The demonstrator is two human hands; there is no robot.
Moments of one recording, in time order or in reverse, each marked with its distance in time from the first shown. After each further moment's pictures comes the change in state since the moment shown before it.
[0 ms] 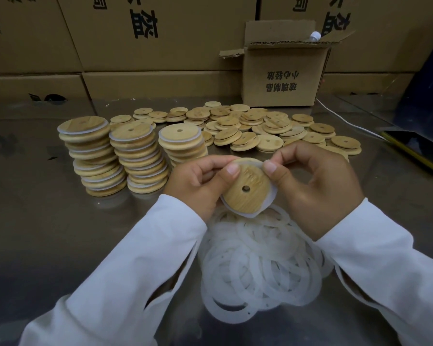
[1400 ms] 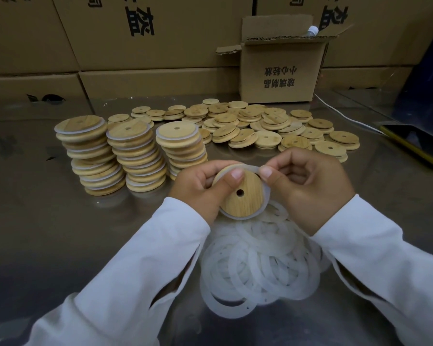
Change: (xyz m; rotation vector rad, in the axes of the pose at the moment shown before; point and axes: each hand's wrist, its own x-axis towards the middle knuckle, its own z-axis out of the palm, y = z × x) left_hand -0.002 -0.010 0.002 0.079 -0.021 0.007; right_hand -0.004 0.005 0.005 0.205 -0.033 0.185
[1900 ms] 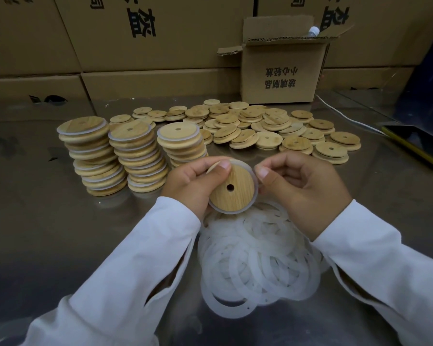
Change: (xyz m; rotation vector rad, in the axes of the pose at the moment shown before) left_hand 0.003 0.003 -0.003 -0.133 0.123 -0.076; right_hand -0.001 0.003 0.002 0.088 -0.067 -0.004
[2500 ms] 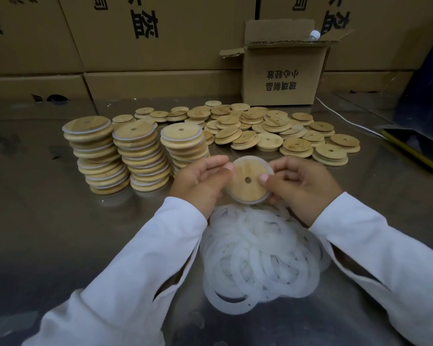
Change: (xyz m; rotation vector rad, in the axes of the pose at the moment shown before) left_hand 0.000 0.001 0.005 0.025 0.061 -0.054; right_hand 0.013 0.016 -0.006 -0.035 -0.054 0.218
